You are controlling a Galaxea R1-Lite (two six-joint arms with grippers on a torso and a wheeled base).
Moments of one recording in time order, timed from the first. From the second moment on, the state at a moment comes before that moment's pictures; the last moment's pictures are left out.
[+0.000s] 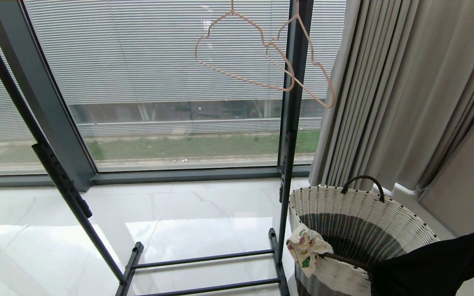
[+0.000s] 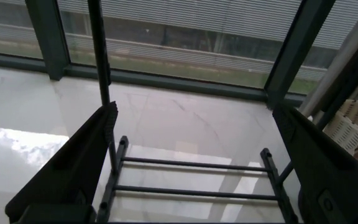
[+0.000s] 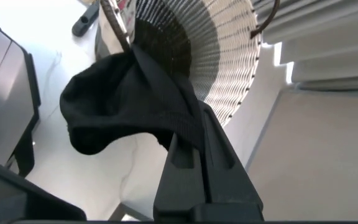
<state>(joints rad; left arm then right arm) 0.00 0.00 0.00 0.00 0.08 -0.07 0.26 1.05 -0.79 0.46 -0.01 -0.65</state>
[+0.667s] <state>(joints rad) 0.00 0.00 0.00 0.00 0.01 0.02 0.30 1.03 -0.79 0.46 -0.01 -0.65</state>
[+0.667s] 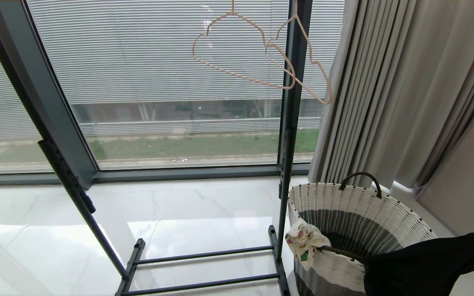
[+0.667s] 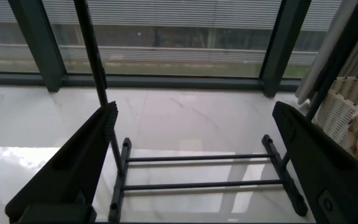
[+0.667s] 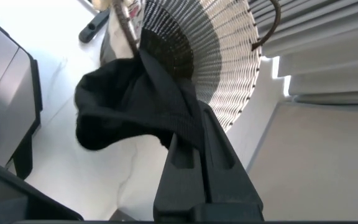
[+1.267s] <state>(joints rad) 0.00 0.00 0.00 0.00 0.01 0.02 0.39 1.03 -0.80 0.46 -0.01 -0.65</state>
